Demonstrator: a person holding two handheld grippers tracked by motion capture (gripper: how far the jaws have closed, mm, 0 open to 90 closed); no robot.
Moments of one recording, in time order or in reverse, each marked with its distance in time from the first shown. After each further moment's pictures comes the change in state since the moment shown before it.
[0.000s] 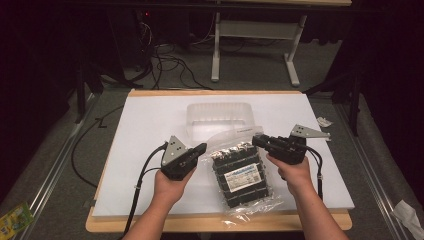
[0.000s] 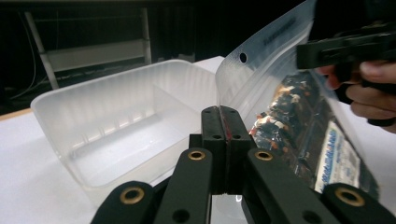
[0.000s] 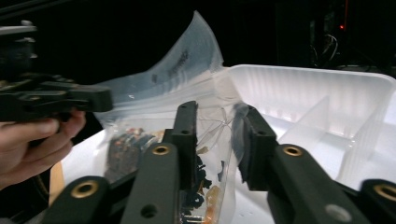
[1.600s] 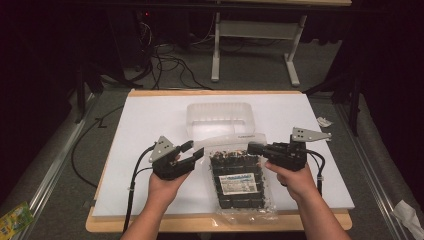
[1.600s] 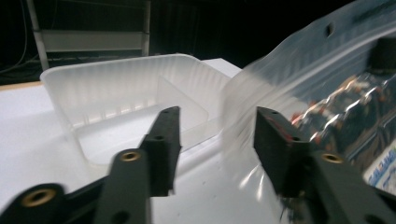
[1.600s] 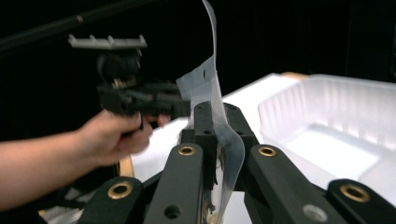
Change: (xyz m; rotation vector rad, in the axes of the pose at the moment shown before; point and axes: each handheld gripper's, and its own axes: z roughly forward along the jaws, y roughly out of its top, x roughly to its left) left arm 0.016 -0.011 -0.019 -0.029 -0.017 -0.134; right arm 0.032 0.016 -0.008 -0.013 0.232 -0.034
